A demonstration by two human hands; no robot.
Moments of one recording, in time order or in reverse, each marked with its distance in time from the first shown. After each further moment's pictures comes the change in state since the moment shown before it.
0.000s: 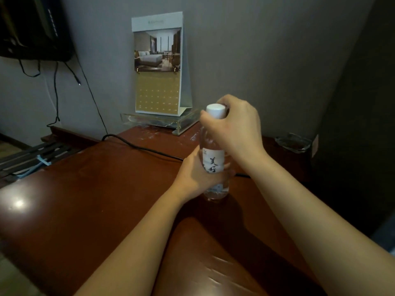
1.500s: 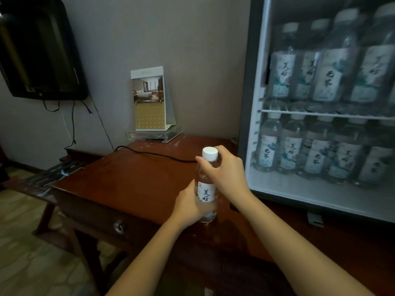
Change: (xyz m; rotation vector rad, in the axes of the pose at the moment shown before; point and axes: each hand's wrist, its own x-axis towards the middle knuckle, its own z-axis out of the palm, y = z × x) left_hand -0.194 0.118 0.074 0.318 -0.075 -0.142; right_hand -0.171 -0.031 -0.170 0.145 -0.063 0.098
